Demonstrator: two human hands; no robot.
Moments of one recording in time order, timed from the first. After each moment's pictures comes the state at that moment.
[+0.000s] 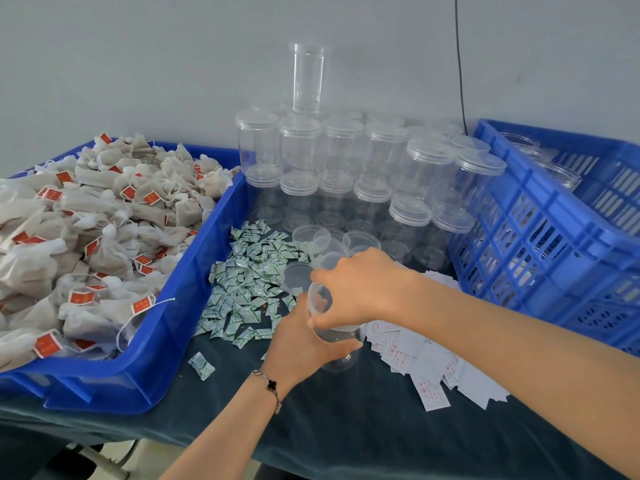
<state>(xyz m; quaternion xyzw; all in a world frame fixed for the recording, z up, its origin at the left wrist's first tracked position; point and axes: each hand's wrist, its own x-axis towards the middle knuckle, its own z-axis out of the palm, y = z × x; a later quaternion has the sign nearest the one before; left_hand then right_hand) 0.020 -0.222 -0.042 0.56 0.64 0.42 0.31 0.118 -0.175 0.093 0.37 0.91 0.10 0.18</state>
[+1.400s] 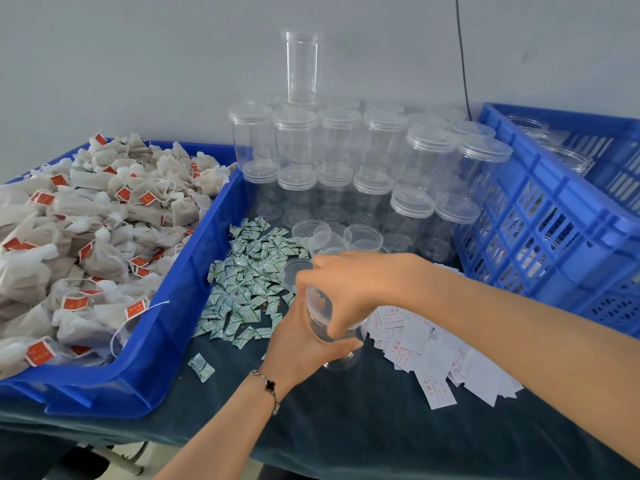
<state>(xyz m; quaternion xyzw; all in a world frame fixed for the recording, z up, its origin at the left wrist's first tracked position) 0.018 -0.219 -0.045 0.58 0.64 0.41 0.30 0.116 -0.162 0.099 0.31 0.93 -0.01 0.22</state>
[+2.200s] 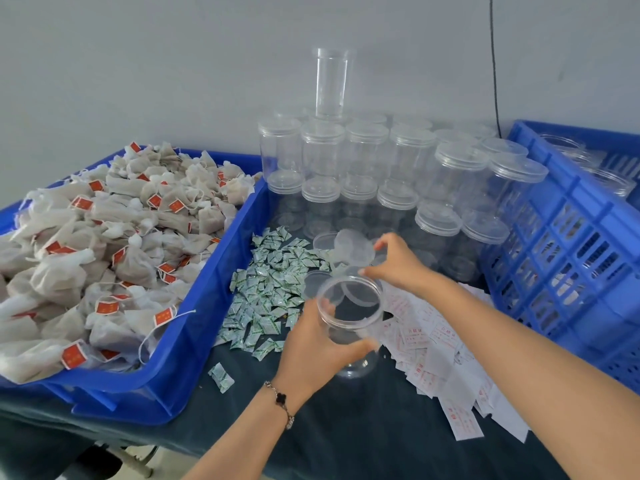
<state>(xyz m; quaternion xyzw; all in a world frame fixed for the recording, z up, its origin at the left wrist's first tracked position) 0.012 -0.218 -0.036 0.53 0.64 0.47 0.30 0.139 -0.058 0.026 0.54 0.76 -0.30 -0.20</state>
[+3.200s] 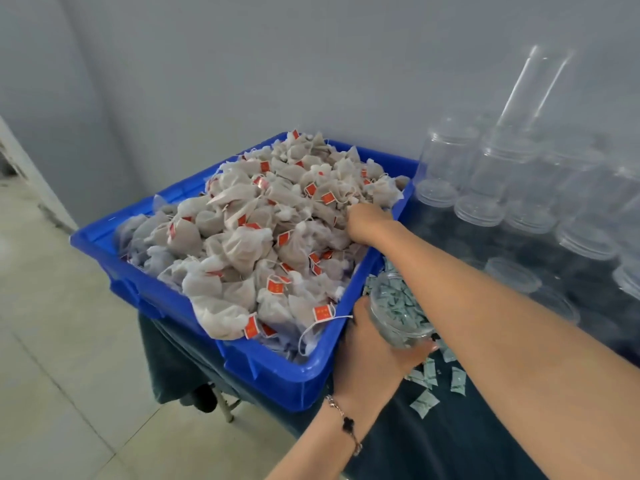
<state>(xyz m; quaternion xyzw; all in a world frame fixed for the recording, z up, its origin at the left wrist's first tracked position) -0.075 -0.243 -0.028 0.40 0.72 0.55 0.14 -0.162 -0.074 0.056 0.39 0.92 -0.06 0.04</state>
